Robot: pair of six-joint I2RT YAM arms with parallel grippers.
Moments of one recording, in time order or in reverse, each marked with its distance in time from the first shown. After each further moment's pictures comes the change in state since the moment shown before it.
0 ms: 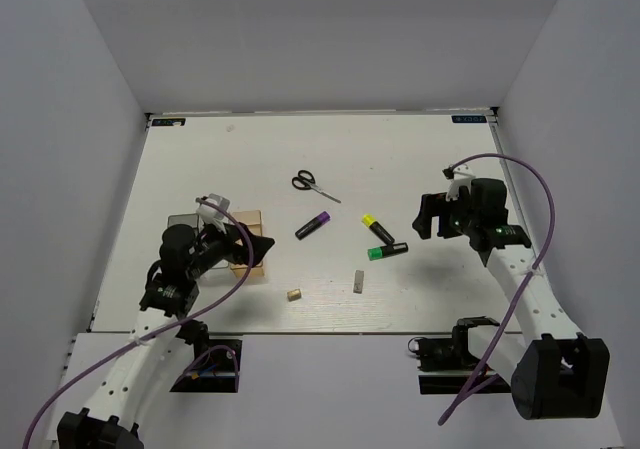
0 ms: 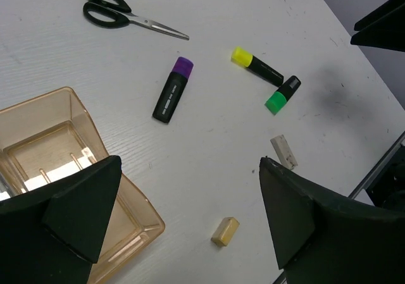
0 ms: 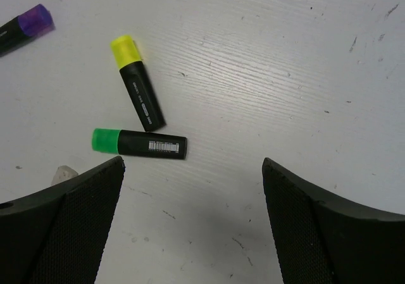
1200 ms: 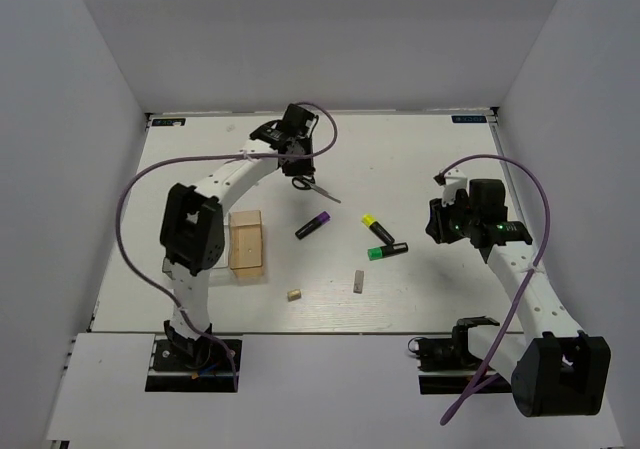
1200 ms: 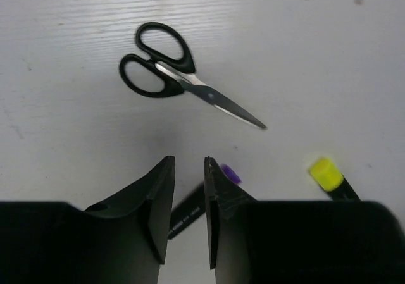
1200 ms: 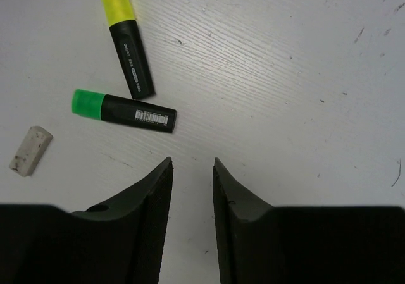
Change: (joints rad) left arm -0.302 1.386 1.350 -0.609 -0.540 -0.110; right arm 0.004 0.010 0.035 -0.124 -0.013 -0.192
